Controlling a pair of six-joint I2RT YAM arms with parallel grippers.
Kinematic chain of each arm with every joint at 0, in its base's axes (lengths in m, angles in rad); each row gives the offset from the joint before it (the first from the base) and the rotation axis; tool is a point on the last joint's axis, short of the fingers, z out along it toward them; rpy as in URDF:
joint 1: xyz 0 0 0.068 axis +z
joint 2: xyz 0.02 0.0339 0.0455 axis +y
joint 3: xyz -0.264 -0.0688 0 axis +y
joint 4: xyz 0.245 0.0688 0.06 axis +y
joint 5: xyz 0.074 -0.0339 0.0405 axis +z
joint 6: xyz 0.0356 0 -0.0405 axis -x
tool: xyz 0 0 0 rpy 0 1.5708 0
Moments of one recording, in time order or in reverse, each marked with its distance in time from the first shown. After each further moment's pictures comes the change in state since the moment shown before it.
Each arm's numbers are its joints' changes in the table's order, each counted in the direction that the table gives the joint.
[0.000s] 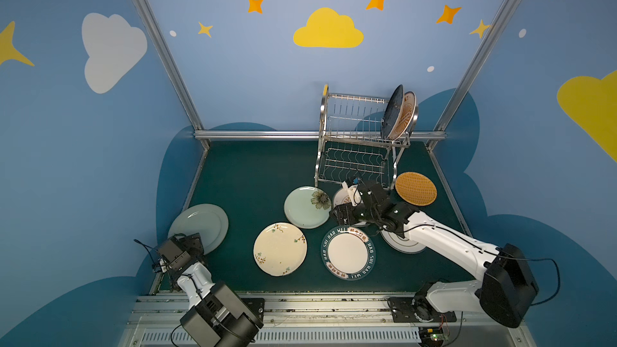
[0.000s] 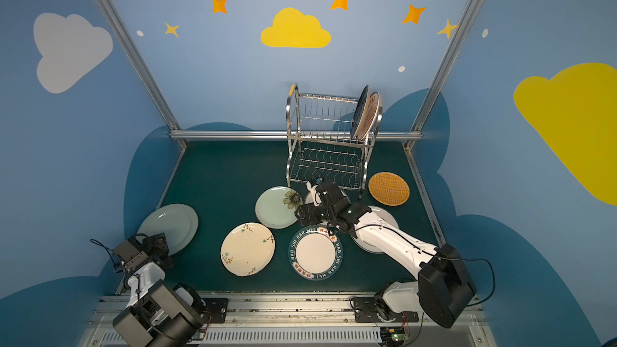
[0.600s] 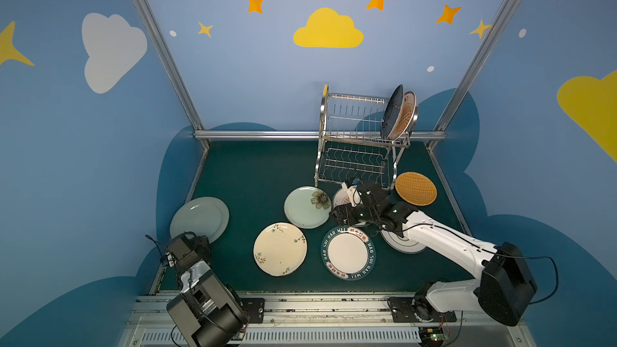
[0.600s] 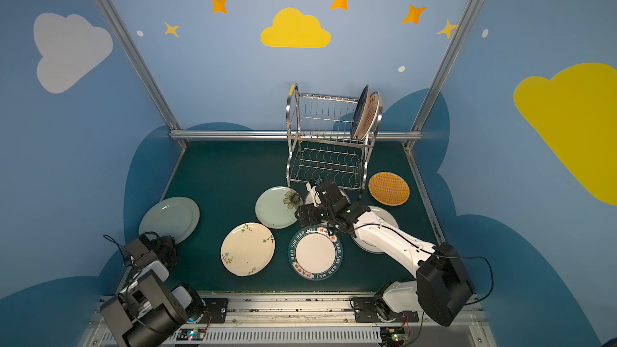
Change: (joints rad) left arm -0.101 0.148 0.058 -0.244 0.020 0.029; right arm 0.000 0.012 -0.003 0.013 0.002 0.000
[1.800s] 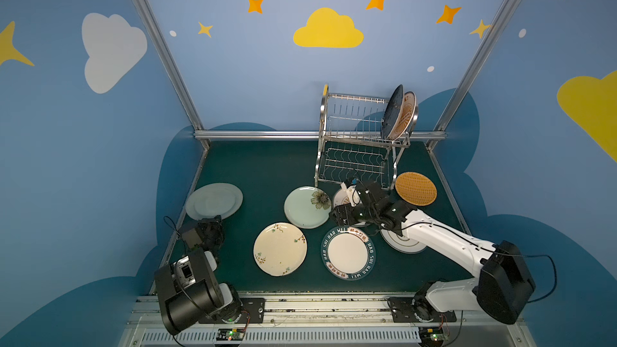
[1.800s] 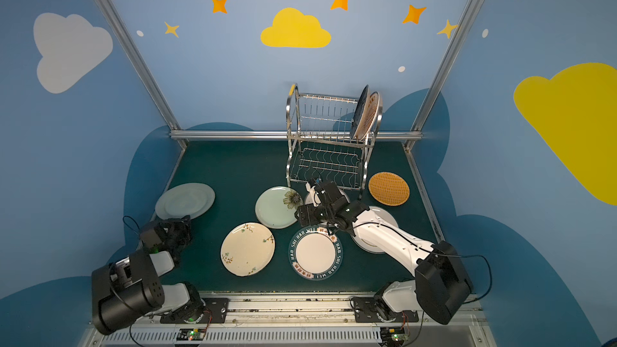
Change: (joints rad) left arm -0.236 0.220 -0.006 -0.484 -0.177 0.117; right arm -0.001 0.013 -0.015 0.020 0.005 0.000
